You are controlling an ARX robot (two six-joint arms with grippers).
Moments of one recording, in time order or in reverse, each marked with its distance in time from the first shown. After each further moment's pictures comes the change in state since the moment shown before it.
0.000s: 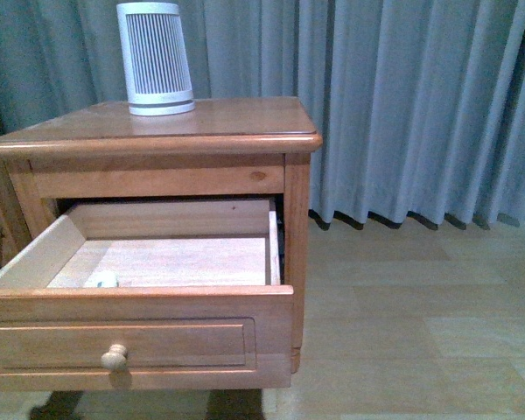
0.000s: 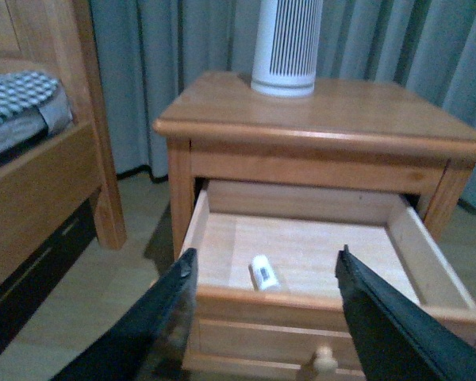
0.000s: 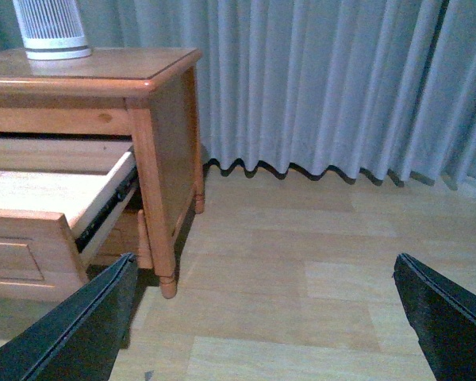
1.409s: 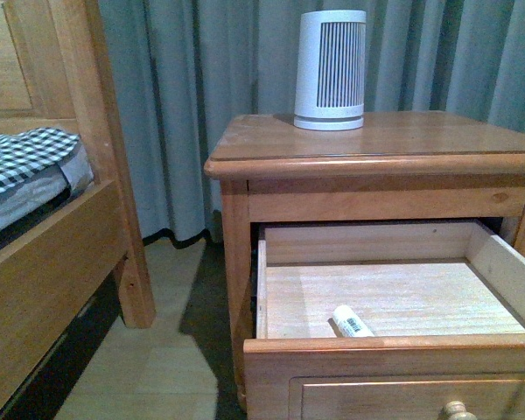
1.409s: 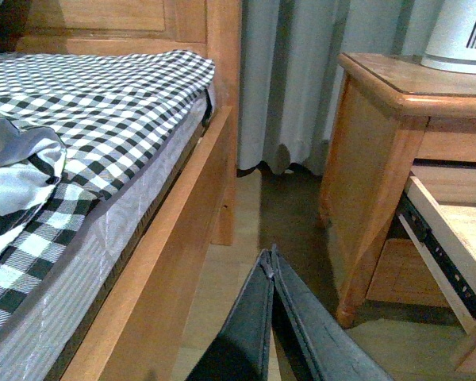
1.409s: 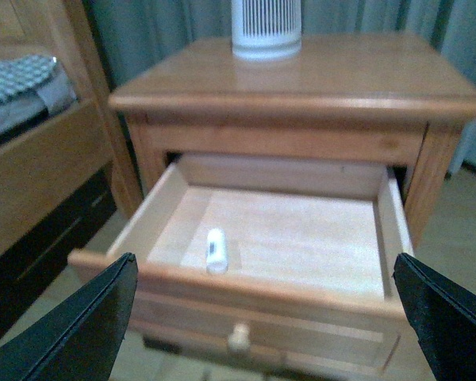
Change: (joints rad) left arm 0.000 -0.489 -0.220 -0.268 0.000 0.011; right arm -0.059 0.630 0.383 0.199 -0.225 0.033
